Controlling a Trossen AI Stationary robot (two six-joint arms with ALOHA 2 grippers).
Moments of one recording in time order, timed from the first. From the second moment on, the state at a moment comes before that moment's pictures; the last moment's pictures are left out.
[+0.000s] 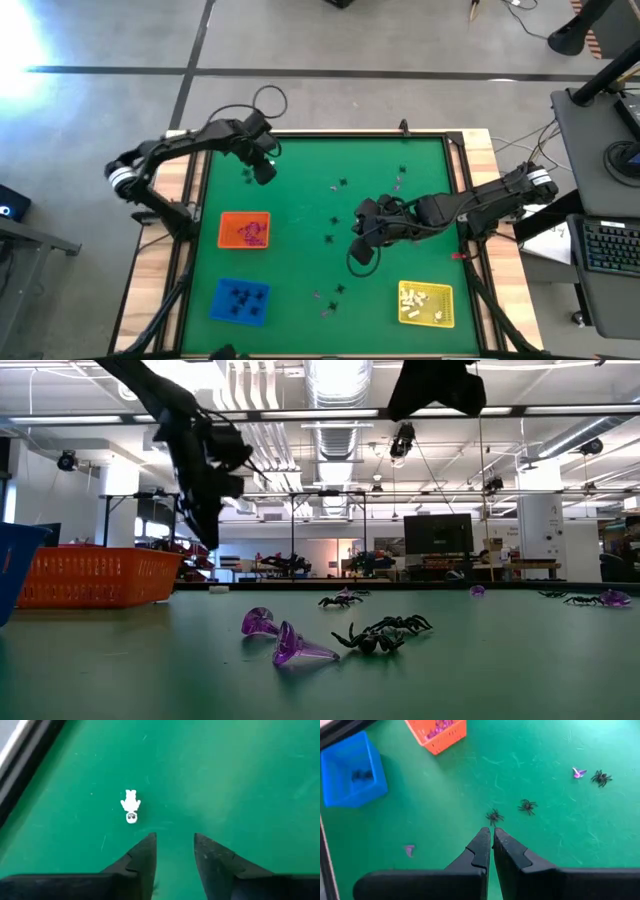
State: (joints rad) left arm 0.71 1.52 1.05 -0.76 0.07 0.14; right arm 0.27 1.51 1.32 -0.73 0.34 0.77
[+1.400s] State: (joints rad) left arm 0.81 1.95 1.26 -0.84 0.03 0.30; right arm 0.29 1.52 1.37 -0.72 0.39 0.91
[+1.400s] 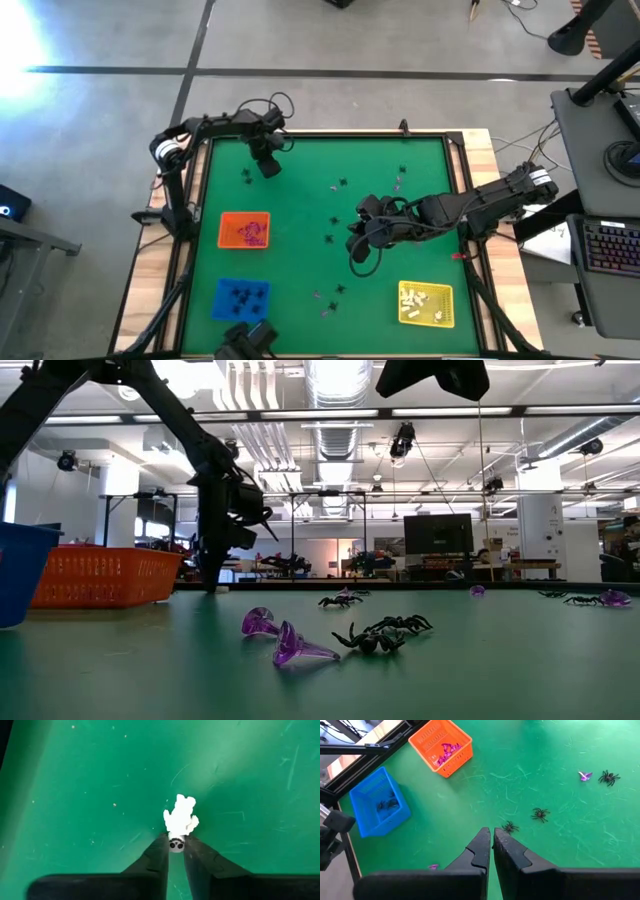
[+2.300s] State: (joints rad) left arm 0.73 1.68 1.29 -1.00 0.28 0.44; right arm 0.27 1.53 1.37 -0.71 0.46 1.00
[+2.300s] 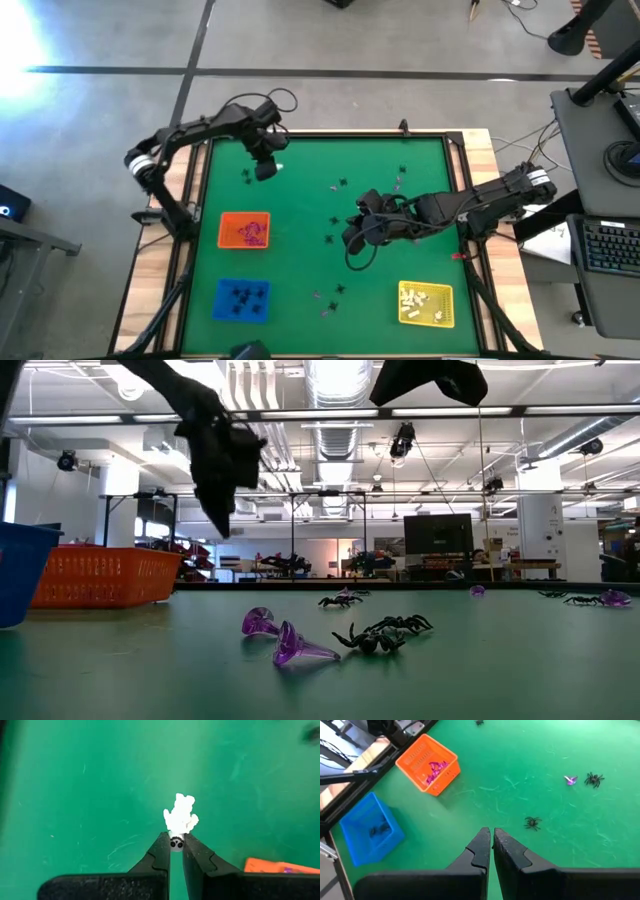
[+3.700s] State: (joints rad) left arm 0.27 1.31 1.29 -0.86 0.08 0.28; right arm 0.03 1.71 1.37 0.04 0.26 1.12
